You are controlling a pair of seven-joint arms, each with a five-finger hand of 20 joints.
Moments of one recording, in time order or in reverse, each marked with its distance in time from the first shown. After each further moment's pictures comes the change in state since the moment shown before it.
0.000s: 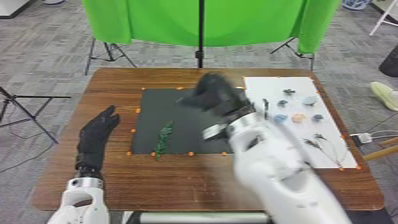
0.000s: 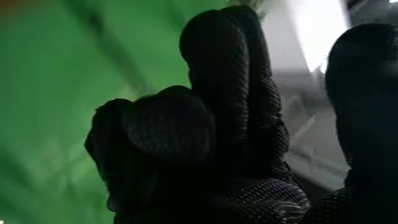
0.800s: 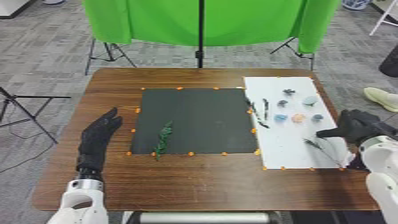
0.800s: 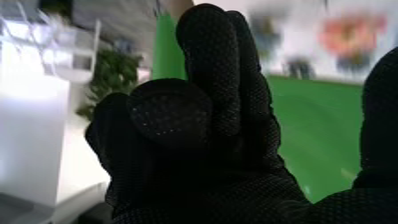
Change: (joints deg) left arm 0.8 0.0 -0.1 -0.6 0.8 -0.9 -1.3; right arm -27.7 17.6 40.7 6.1 -11.3 -19.2 -0.1
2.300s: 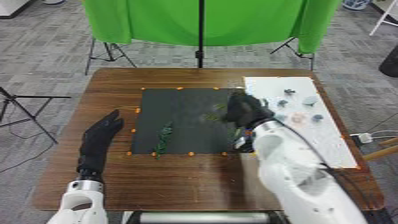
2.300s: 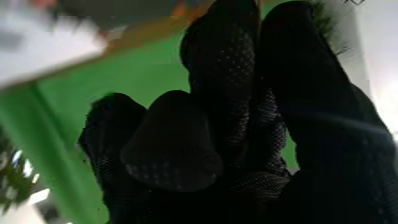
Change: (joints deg) left arm 0.6 -0.1 -0.4 -0.3 -0.2 -0.9 -1.2; right arm 23.5 -17.4 -39.1 -1.9 6.5 7.6 8.5
